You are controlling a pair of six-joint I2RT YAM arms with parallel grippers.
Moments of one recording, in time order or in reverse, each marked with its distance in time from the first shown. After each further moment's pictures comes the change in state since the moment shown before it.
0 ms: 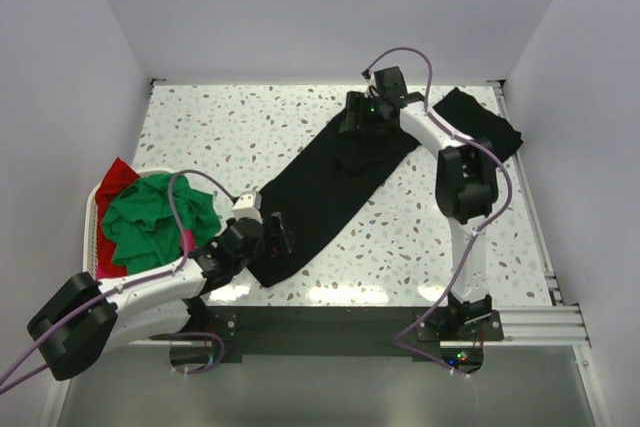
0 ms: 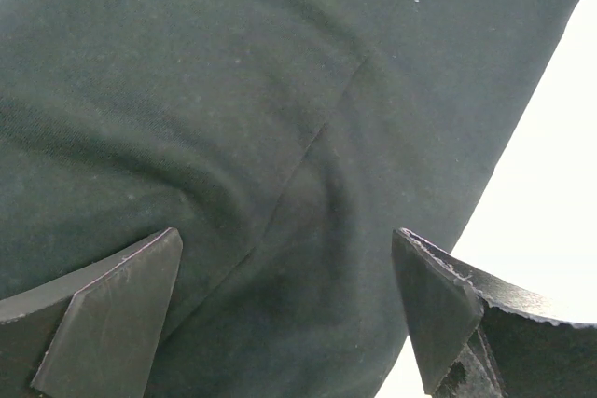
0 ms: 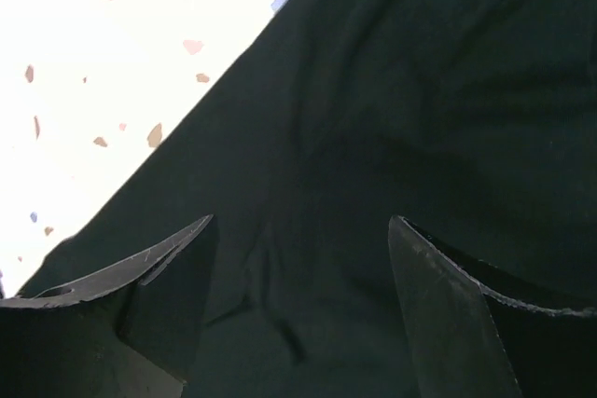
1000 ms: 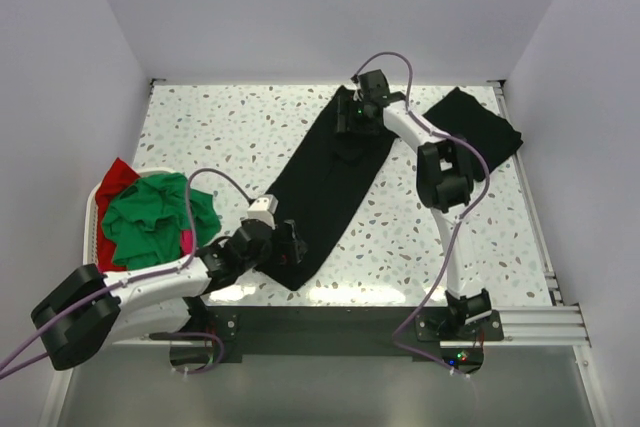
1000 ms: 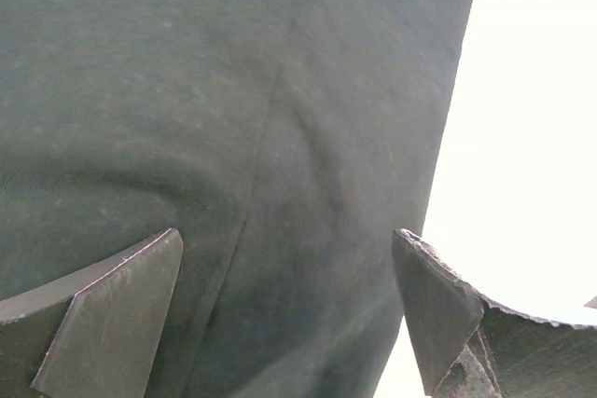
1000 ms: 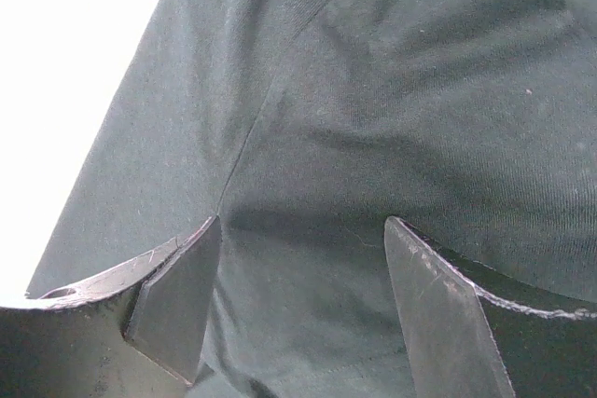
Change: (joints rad) left arm -0.057 0.037 0.031 -0.005 0.114 0.021; right arm 0.032 0.175 0.157 -0.039 0.093 0.005
